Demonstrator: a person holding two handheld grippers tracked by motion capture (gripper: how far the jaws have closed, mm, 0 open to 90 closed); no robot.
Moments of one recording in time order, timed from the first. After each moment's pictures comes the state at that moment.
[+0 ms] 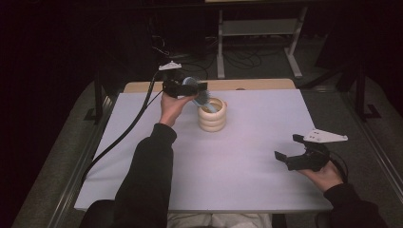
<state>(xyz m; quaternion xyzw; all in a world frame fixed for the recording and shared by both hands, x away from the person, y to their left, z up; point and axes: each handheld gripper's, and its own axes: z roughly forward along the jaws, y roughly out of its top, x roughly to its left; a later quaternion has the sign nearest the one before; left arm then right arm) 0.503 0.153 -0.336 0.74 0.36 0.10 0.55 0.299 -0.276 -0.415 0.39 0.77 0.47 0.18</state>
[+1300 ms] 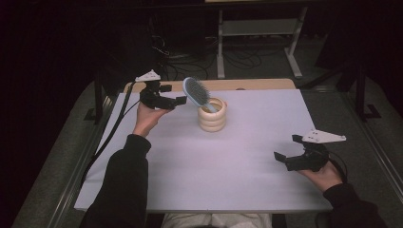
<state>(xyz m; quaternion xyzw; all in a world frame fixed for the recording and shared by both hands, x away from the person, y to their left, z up) 0.465 0.217 -0.335 0.77 0.32 0.11 0.55 0.299 -0.275 -0.417 0.39 0.77 0.47 0.18</state>
